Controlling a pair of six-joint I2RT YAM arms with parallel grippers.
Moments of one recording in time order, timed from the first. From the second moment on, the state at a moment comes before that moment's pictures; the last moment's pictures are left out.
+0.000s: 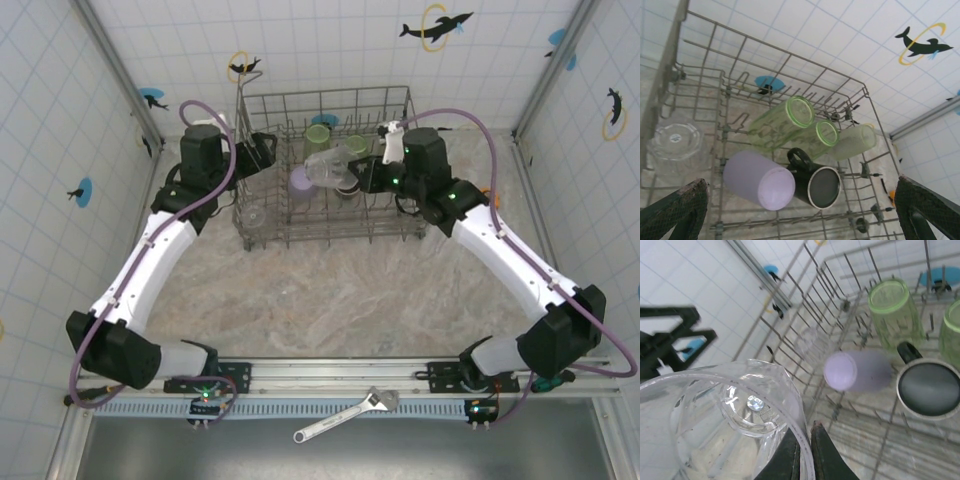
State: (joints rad) left arm -0.34 1.34 1.33 -0.38 0.12 -0.58; right arm 0.56 1.40 1.33 -0.28 -0.31 0.51
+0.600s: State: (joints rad) left arm -0.34 1.45 1.33 -0.12 0.40 -0.81; right arm 0.45 1.51 1.11 0.38 -0.56 0.82
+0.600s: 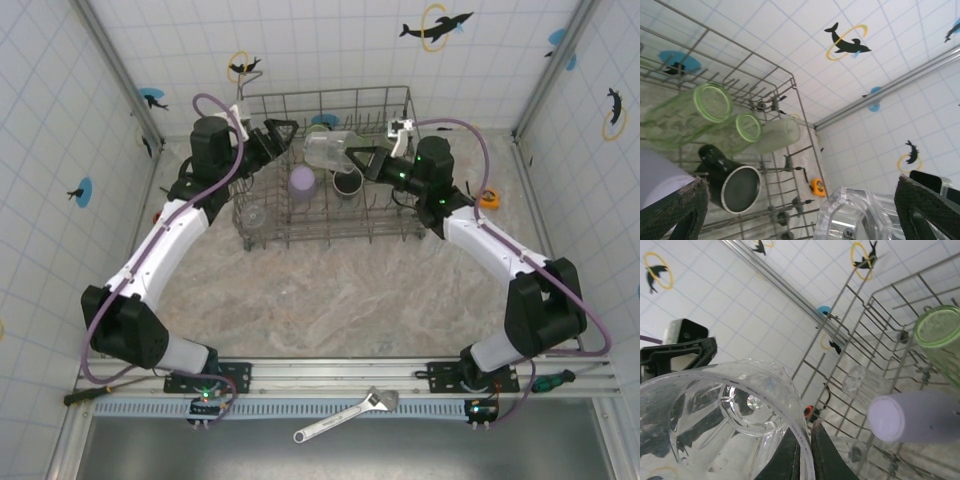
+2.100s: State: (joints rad) left arm -0.33 1.53 1.27 0.16 0.76 -1.09; right arm 0.47 1.75 1.09 0.88 -0.67 1.07
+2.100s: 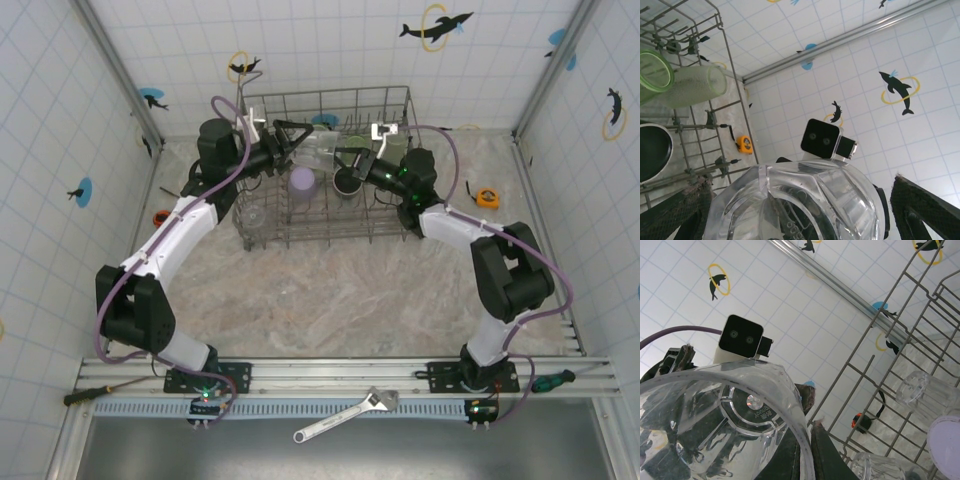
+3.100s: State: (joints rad) left arm -0.29 1.53 1.24 0.29 0.78 -1.13; right arm 0.48 1.83 1.17 0.93 -0.70 1.11
